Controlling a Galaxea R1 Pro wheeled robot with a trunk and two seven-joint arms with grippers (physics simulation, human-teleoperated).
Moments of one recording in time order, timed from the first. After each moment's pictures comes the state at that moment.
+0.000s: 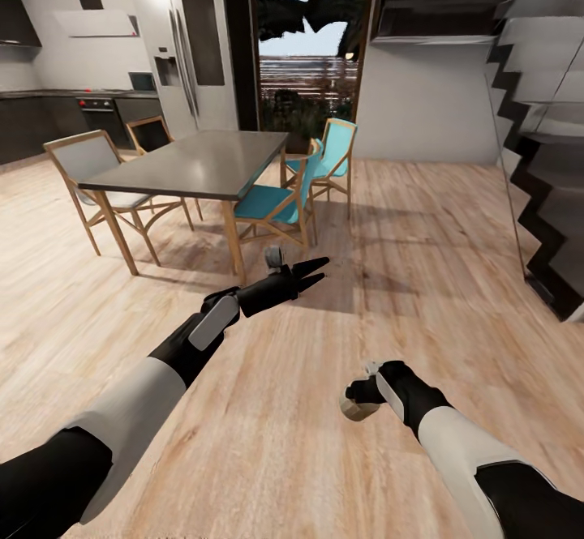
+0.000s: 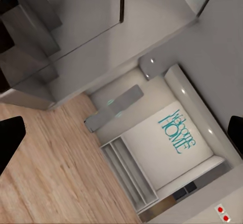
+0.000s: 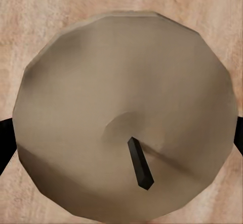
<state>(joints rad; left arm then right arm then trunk) -1.01 -0.04 -0.49 -0.77 1.19 0.56 -0.77 -0.87 0.02 0.13 -0.36 -0.11 0.64 0.03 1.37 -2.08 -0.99</state>
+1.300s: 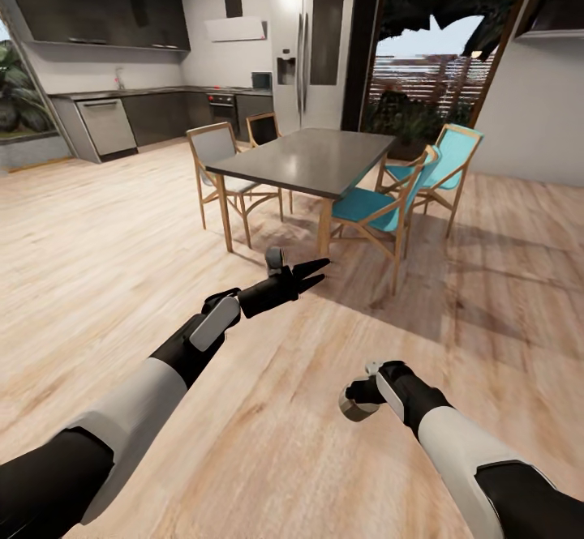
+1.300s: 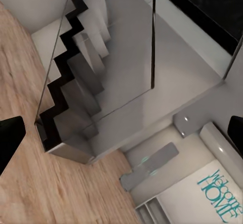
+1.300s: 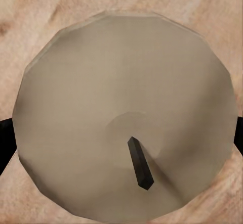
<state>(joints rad) -1.01 -0.05 -0.49 -0.76 1.19 0.56 -0.76 -0.87 0.02 0.13 -0.36 -0.11 0.64 0.03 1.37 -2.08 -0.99</state>
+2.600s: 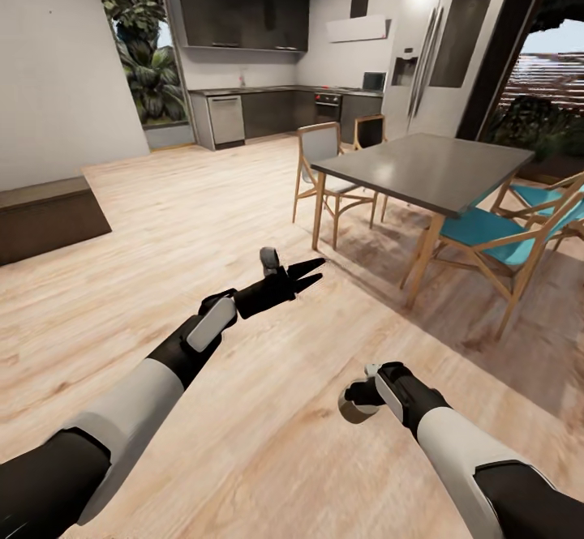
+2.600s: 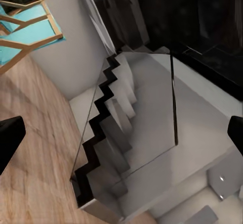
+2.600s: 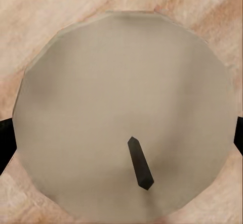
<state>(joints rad) -1.00 -0.04 -0.49 -0.76 1.19 0.56 -0.82 -0.87 0.02 0.13 -0.35 -0.11 0.64 0.03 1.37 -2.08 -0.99</state>
